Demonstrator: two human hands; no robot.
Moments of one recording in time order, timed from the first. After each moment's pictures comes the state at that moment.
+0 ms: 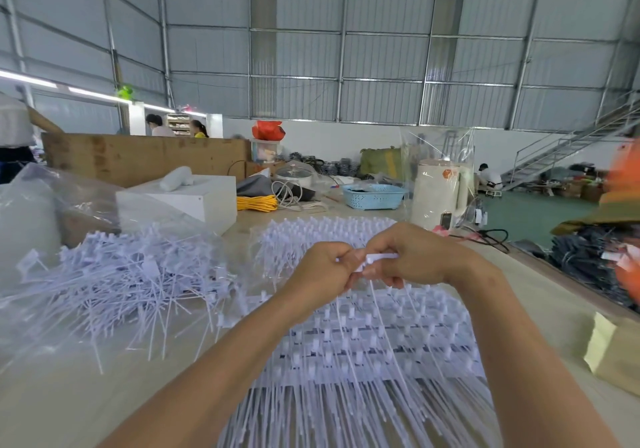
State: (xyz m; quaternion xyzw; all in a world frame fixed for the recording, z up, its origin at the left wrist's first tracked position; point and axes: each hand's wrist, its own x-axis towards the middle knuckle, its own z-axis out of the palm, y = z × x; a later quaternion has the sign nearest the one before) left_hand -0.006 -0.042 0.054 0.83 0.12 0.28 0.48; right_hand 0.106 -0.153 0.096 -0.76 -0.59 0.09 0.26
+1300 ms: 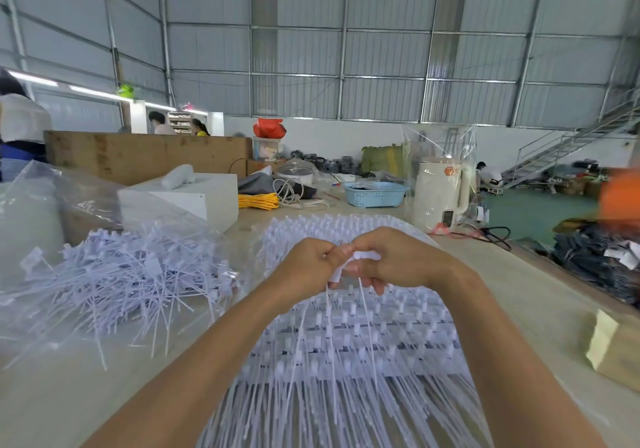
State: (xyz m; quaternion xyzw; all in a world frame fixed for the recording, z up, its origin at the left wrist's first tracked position) left_hand -0.011 -0.016 0.049 0.85 0.15 0.25 0.44; right_hand 0.096 -0.135 0.084 -0.75 -0.60 0.09 0.26
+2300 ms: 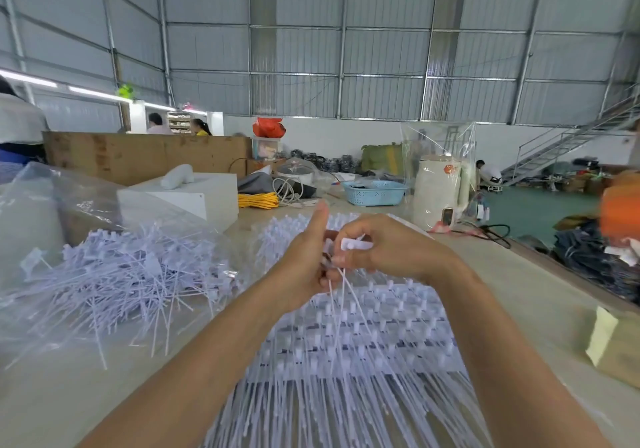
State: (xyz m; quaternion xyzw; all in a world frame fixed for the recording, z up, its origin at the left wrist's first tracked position) left_hand -0.012 -0.031 0.066 0.64 0.16 0.20 0.72; right_hand 0.081 -0.135 0.095 -0.69 -0.62 0.09 0.36
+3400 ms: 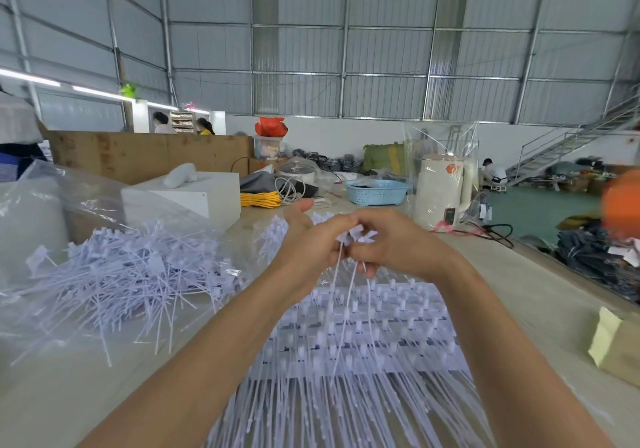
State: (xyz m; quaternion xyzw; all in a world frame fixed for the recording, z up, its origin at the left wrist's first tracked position) left_hand -0.016 -0.037 0.075 0.63 0.13 0.33 0.69; right_hand 0.081 -0.136 0.094 -0.70 -0.58 0.08 0.41
